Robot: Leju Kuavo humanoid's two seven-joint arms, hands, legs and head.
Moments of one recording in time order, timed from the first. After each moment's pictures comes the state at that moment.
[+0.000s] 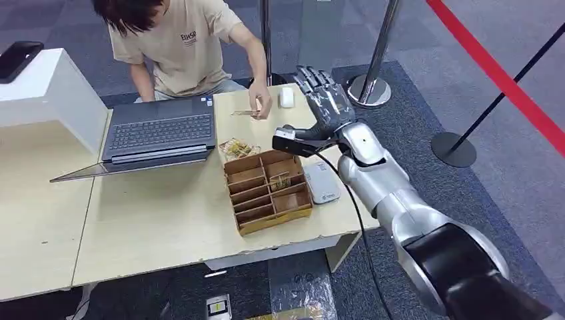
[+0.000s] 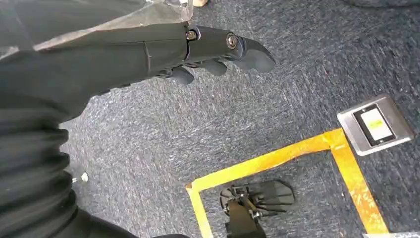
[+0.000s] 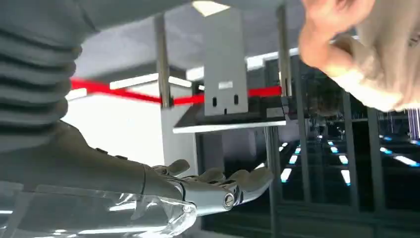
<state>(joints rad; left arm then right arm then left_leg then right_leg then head) -0.27 0.04 -1.06 -0.19 0.63 0.21 0.02 -0.95 0.00 0.47 -0.51 1.07 -0.65 -0.20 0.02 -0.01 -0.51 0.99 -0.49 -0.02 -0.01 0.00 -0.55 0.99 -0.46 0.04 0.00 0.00</state>
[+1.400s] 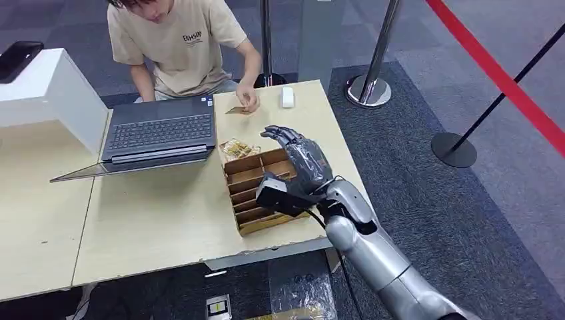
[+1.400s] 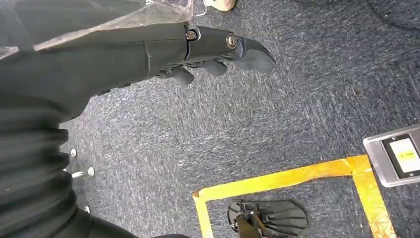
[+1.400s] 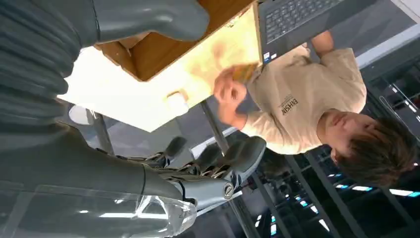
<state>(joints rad) -0.22 0.08 -1.06 -0.19 0.69 0.24 -0.01 -0.50 -0.06 0.54 -1.27 0.75 -0.31 -0.10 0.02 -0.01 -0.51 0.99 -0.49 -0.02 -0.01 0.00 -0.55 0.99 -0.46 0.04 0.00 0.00</state>
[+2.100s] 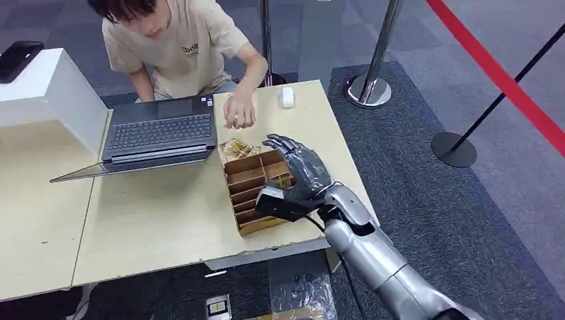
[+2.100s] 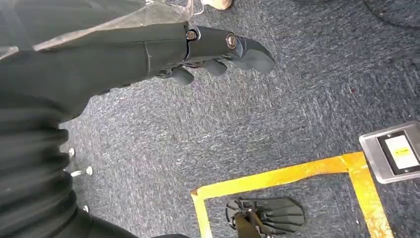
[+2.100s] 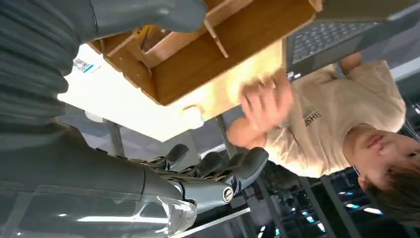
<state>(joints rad) -0.22 0.08 -1.06 -0.19 0.69 0.24 -0.01 -0.51 -0.06 0.56 -1.14 0.80 -0.34 -0.12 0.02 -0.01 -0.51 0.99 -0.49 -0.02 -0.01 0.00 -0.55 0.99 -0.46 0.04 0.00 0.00</state>
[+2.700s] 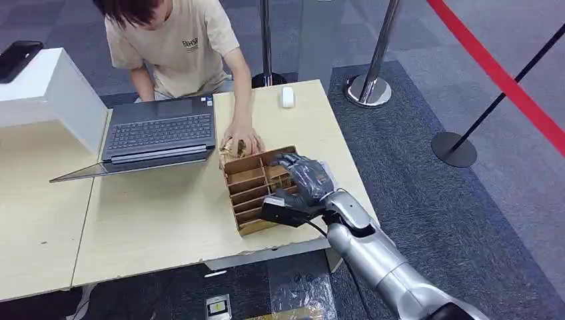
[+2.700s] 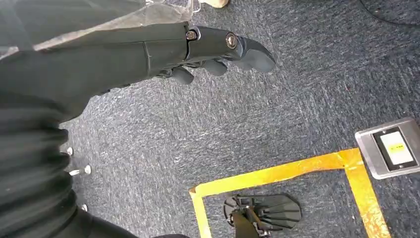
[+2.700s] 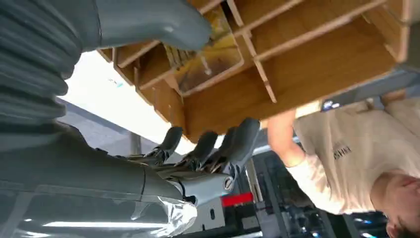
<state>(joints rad) -0.23 0.07 -1.06 -0.19 0.69 0.23 -0.01 -0.53 -0.07 0.58 -0.98 0.85 -0.36 -0.13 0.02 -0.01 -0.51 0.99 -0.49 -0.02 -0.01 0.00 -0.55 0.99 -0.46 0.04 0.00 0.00</state>
